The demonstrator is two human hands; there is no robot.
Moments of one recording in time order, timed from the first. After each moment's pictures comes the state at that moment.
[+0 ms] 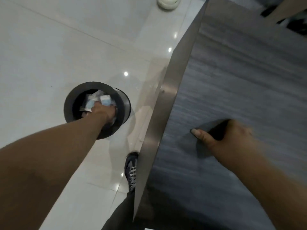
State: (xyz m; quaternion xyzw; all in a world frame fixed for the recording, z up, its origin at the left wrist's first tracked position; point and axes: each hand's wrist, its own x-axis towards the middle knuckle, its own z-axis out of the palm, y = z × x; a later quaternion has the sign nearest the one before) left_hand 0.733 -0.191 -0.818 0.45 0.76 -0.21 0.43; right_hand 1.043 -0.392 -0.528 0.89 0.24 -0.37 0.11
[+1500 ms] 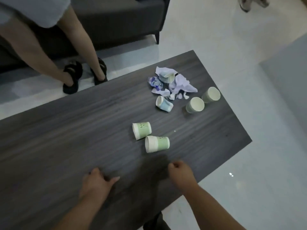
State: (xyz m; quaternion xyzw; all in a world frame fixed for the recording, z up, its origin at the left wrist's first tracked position) left_hand 1.225 -0.640 -0.529 0.77 0.44 -0.32 0.32; right_hand 1.356 -0.910 -0.460 0.85 -0.22 -0.40 -0.27
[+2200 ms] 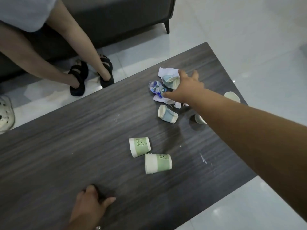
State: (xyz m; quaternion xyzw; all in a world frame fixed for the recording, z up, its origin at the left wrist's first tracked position) left_hand 1.253 -0.647 -0.522 0.76 0.48 -0.36 0.26; right_hand 1.698 -0.825 -0.455 0.95 0.05 -0.30 -0.05
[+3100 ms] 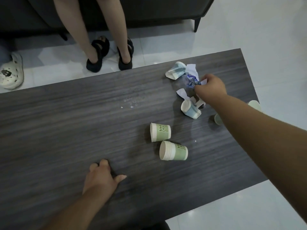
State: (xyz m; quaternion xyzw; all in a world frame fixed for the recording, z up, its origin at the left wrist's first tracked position) left_hand 1.248 -0.645 -0.510 0.76 0.47 -0.37 0.26; right_hand 1.675 -0.802 -0.475 0.96 0.04 -0.22 -0.19
